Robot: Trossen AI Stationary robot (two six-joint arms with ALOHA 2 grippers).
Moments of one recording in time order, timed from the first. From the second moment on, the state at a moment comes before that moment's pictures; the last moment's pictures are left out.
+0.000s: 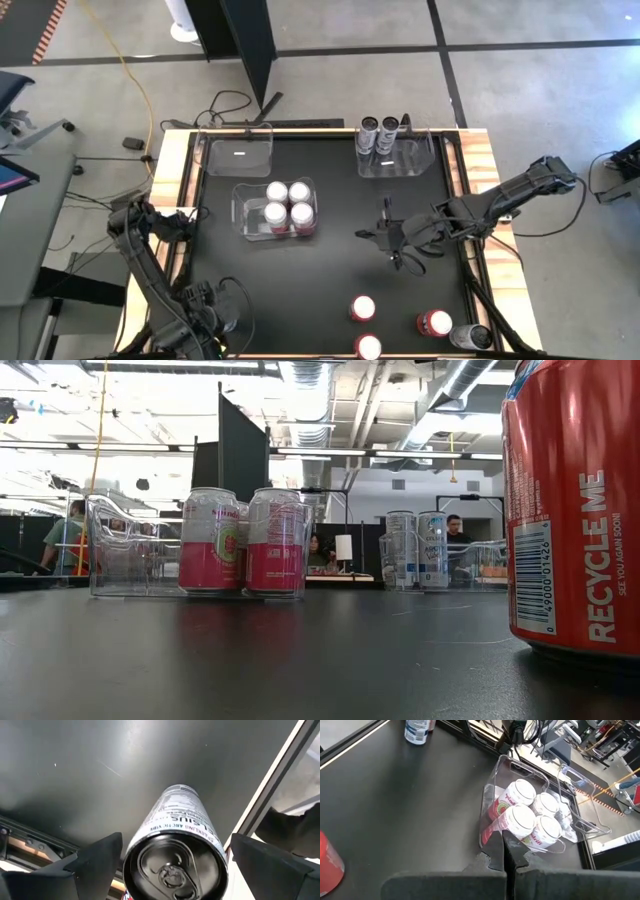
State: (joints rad) left arm -1.00 1.80 1.63 -1.42 -0.09 -1.37; right arm 0.40 1.22 0.99 -0.30 0.42 -0.27
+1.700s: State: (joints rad) left arm -0.97 1.76 1.43 -1.20 -0.07 -1.30; right arm 0.43 1.22 0.99 -0.30 0.42 -0.23
